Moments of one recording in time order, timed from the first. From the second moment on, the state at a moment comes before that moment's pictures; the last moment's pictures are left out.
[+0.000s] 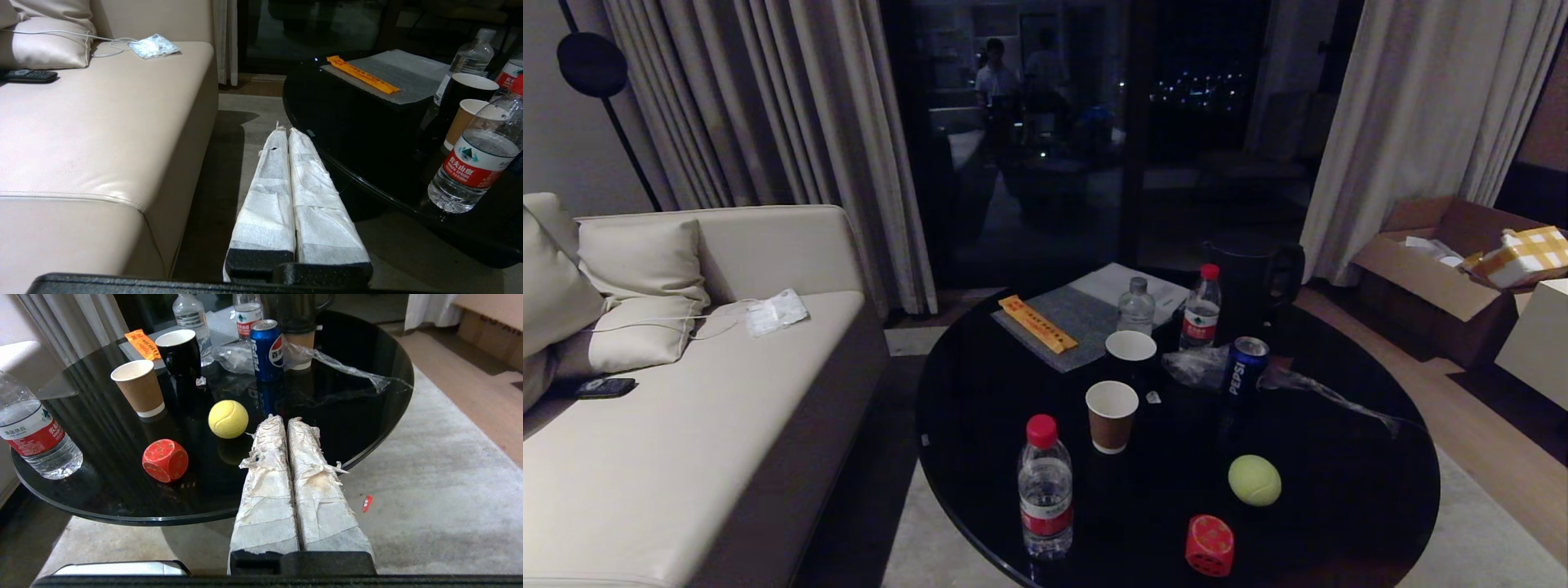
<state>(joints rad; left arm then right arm) -0.01 0.00 0.00 0.00 0.04 -0.05 0.01 0.00 -0.05 0.13 -0.01 0.08</state>
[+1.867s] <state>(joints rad) -0.01 0.00 0.00 0.00 0.04 -0.04 0.01 0.00 -0.05 0.13 -0.01 0.08</state>
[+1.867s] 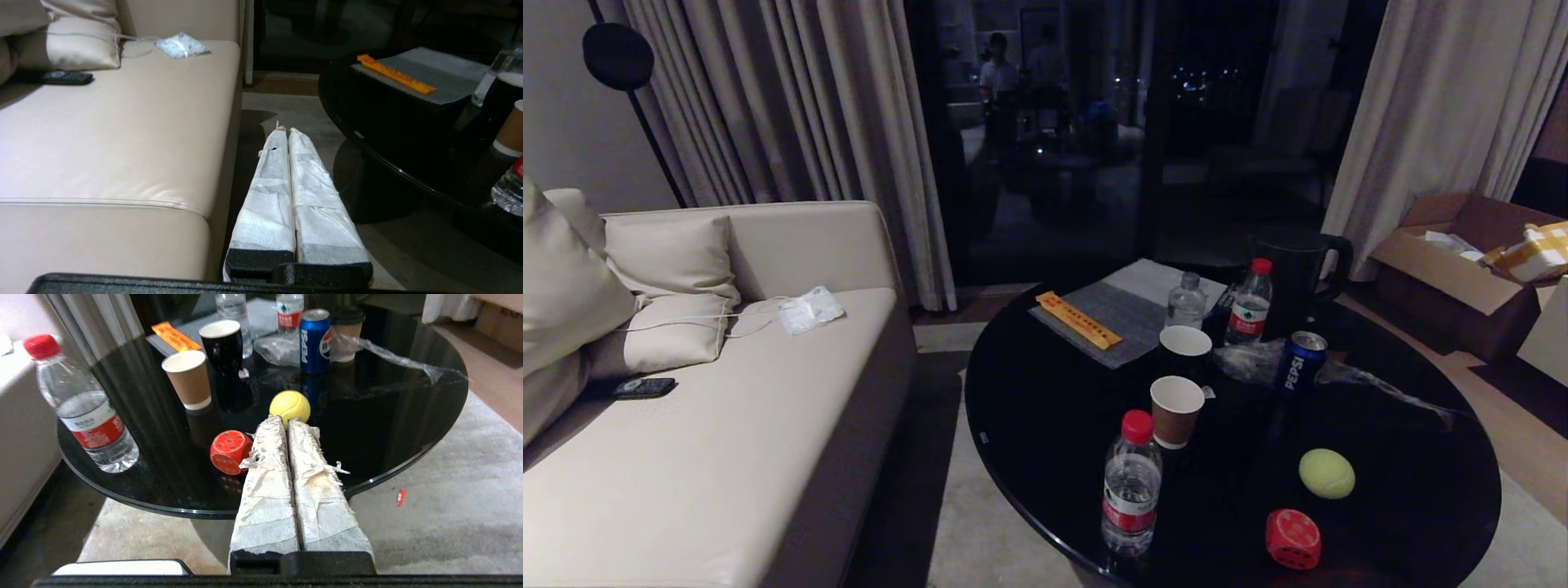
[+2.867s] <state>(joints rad) -0.01 0.00 0.00 0.00 0.04 -0.05 0.01 0.00 -0.05 0.13 -0.01 0.08</state>
